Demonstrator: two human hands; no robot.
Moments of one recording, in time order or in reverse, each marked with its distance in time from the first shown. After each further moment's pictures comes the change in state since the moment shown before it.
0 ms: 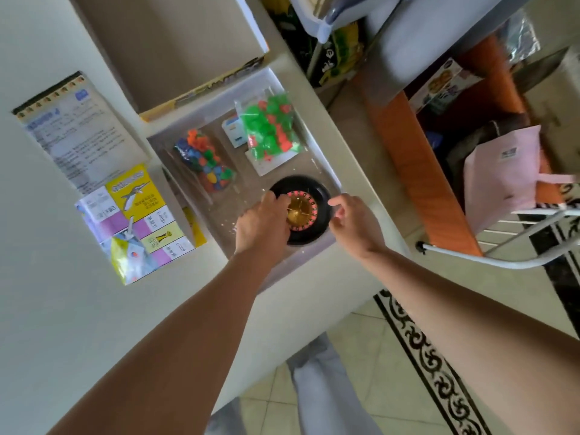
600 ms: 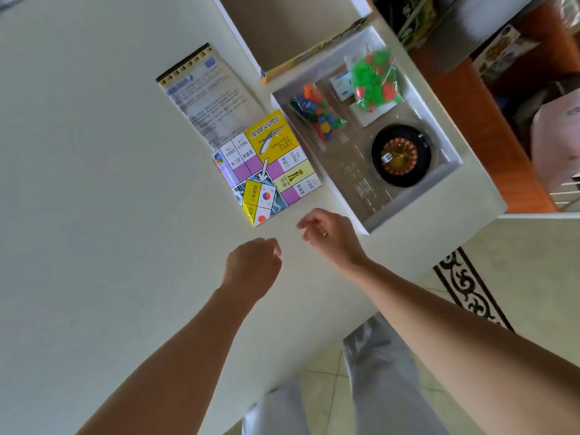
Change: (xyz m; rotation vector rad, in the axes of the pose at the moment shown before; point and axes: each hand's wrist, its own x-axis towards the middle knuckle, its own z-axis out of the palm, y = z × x) left_hand -0.174 -0.225 0.006 -0.042 -0.179 -0.037; right_hand -0.136 -0.180 0.171 0.437 -0.081 -0.076
